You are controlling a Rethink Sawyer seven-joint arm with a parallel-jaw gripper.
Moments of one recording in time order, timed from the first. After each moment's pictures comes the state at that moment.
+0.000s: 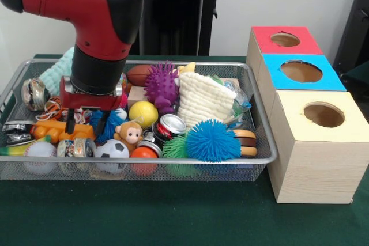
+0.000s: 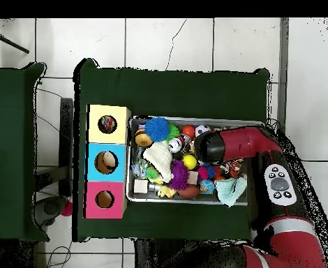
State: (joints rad) arm -0.50 -0.43 0.18 1.34 -0.73 0.69 1.60
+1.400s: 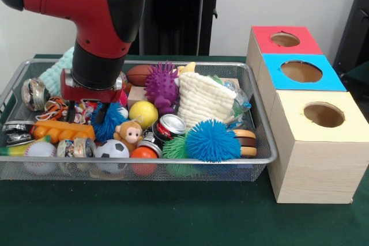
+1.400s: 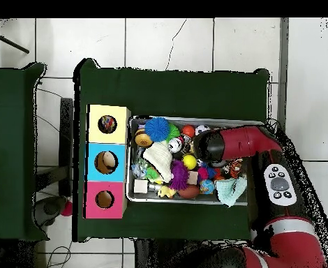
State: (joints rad) arm -0.50 -0.44 0.19 1.34 -0.73 0.80 1.60
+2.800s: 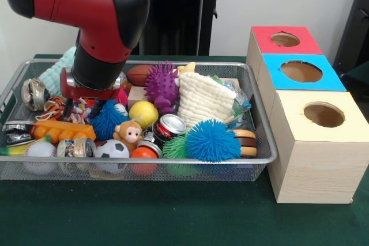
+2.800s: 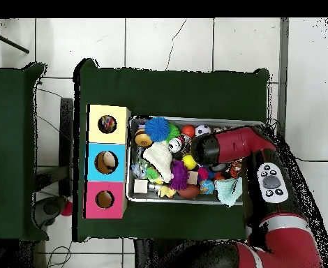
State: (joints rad) arm -0.48 -0.42 0.18 1.34 -0.82 0.87 1.60
